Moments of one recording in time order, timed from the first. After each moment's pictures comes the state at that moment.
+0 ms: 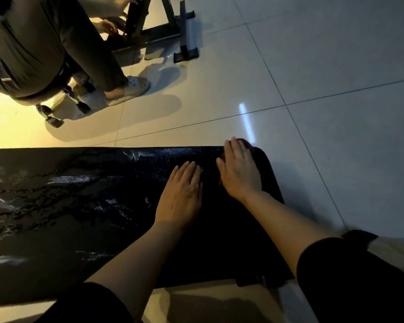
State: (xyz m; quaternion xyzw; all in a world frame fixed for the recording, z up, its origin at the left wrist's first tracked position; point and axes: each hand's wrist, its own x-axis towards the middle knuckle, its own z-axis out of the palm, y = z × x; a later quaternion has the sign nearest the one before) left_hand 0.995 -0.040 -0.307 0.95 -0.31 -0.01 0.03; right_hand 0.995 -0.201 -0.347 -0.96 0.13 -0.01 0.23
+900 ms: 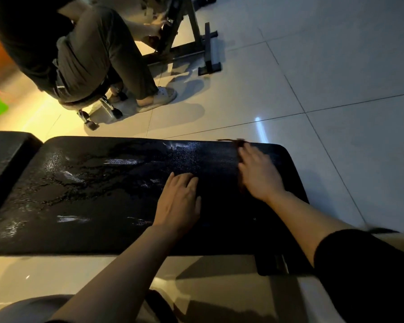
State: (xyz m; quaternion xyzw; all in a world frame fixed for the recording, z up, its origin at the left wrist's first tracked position) left_hand 0.954 0.033 -0.258 0.96 -0.28 0.00 -0.01; right_hand 0.966 -0.183 -0.334 -0.97 0.07 -0.02 0.24
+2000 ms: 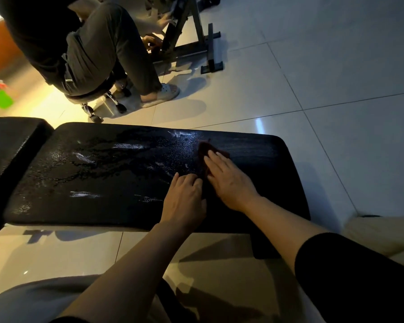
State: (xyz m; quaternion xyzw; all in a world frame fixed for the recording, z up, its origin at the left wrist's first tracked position) left_hand 0.906 0.036 -0.259 0.97 -0.26 0.00 0.00; right_hand 0.920 -0.110 -0.317 -0.97 -0.06 -0.02 0.22
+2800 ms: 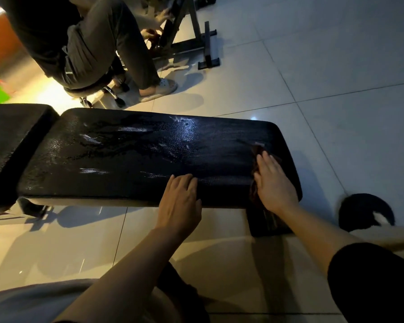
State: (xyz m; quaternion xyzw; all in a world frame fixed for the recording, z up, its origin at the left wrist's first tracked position) left_hand 0.848 0.074 -0.275 0.97 -0.26 0.04 0.04; right_hand 0.830 -0.156 -0.342 -0.96 0.14 -0.03 0.25
